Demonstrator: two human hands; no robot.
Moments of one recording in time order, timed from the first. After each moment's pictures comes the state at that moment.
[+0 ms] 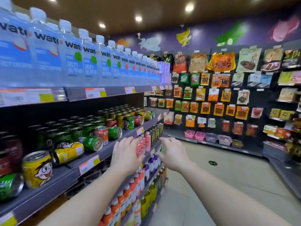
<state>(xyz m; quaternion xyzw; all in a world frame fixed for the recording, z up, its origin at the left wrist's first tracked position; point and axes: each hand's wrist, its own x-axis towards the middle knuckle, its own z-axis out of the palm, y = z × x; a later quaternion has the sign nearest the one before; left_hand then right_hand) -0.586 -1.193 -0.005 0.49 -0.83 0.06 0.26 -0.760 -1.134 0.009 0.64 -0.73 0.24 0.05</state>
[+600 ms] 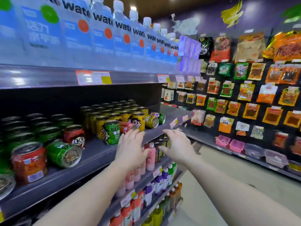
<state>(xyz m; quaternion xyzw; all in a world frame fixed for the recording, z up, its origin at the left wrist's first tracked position) -0.793 -1.488 -0.024 0.58 -0.76 0.06 0.28 -0.976 -1.489 -0.008 0.74 -0.63 0.23 0.07</state>
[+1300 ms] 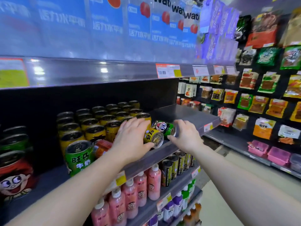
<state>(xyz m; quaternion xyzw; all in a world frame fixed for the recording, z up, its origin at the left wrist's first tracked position) -0.839 -1.679 0.010 0.60 -0.76 0.10 0.24 -1.038 -1.754 -0.014 0.74 -0.60 0.29 0.02</state>
